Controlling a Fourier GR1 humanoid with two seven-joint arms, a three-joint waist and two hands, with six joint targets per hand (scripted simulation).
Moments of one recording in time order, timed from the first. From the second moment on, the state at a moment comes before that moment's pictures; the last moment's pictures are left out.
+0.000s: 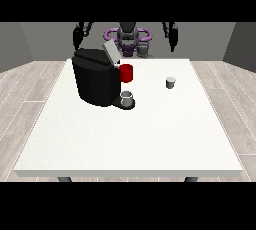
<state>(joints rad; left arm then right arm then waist) -0.02 0.10 0.02 -1.58 0.03 -0.02 -0.06 0.01 -0.11 -0.02 -1.58 0.03 0.00 -0.02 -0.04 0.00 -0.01</state>
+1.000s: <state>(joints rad) -0.27 0.55 0.09 -1.23 -0.23 -0.25 -0.16 -0.10 -0.04 0.06 -1.64 0.19 -0.13 -0.02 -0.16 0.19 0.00</state>
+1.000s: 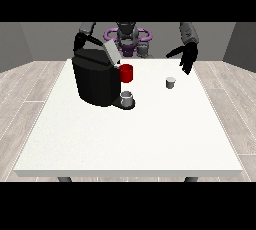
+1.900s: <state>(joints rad) -0.50 0.51 0.03 -0.89 -0.51 -0.09 -0.26 -0.19 -0.01 0.07 -1.52 0.18 -0.17 0.02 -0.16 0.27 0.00</state>
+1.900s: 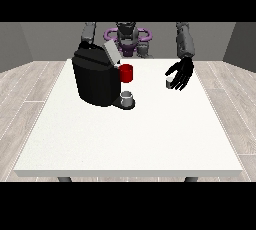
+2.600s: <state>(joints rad) -0.58 0.51 -0.10 -0.77 -0.77 -0.03 -0.26 -0.27 -0.02 0.05 -1.38 0.16 -0.17 -0.02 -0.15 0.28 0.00</state>
